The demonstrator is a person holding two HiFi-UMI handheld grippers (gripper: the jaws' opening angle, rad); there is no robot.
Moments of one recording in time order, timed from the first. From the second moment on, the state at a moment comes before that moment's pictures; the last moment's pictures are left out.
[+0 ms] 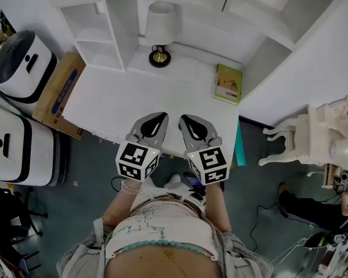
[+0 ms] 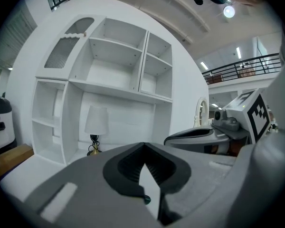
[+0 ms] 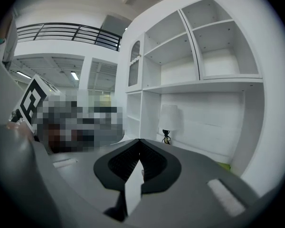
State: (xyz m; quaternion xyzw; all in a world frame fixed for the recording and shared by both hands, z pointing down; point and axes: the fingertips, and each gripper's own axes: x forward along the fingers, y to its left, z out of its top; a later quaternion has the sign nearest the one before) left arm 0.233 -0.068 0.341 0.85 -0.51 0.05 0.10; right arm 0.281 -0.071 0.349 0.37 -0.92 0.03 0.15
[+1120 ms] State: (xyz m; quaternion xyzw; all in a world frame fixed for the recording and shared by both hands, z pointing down) left arm 0.183 -0.106 0.362 0.93 -0.34 0.10 0.10; right arm 0.248 -0.104 0.371 0.53 -0.83 0.05 0.18
